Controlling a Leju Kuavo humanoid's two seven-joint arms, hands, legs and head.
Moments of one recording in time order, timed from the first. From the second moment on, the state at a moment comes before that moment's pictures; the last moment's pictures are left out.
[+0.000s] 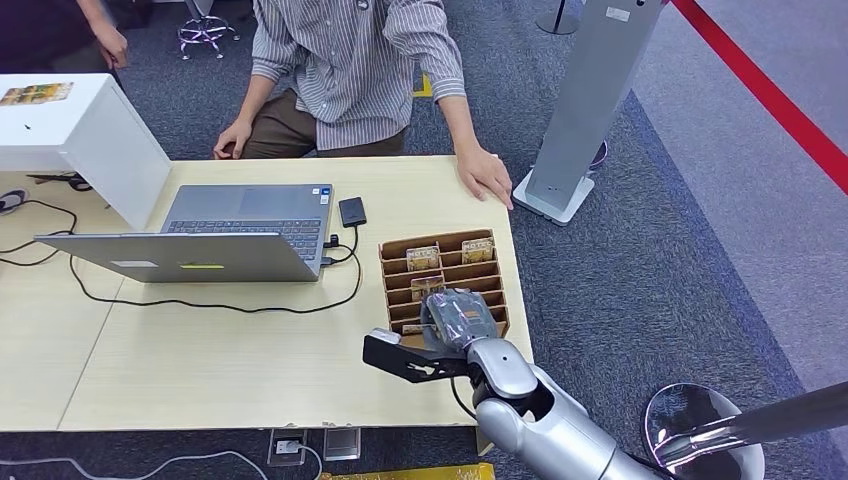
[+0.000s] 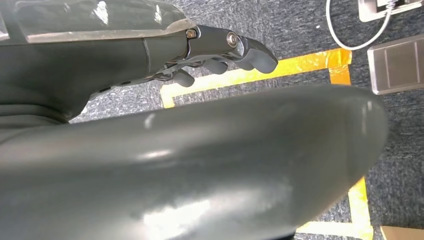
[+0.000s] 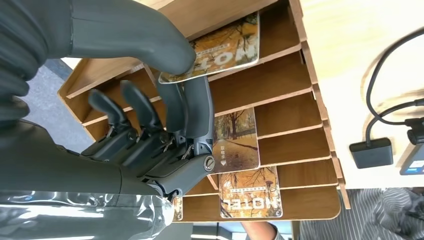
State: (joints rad) left arm -0.11 0.11 -1.17 -0.21 1.14 0.08 -0.20; right arm -0.41 -0.09 0.98 -1.33 0.93 -0.02 0.47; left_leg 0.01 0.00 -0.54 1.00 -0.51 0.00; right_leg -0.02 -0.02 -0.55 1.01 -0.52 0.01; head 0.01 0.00
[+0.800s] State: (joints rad) left arm -0.11 0.12 -1.17 -0.21 1.16 0.08 -0.21; right arm -0.42 -0.11 0.94 -1.38 0.90 -0.04 0.56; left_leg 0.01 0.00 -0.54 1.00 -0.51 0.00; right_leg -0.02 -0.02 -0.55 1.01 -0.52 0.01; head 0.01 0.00
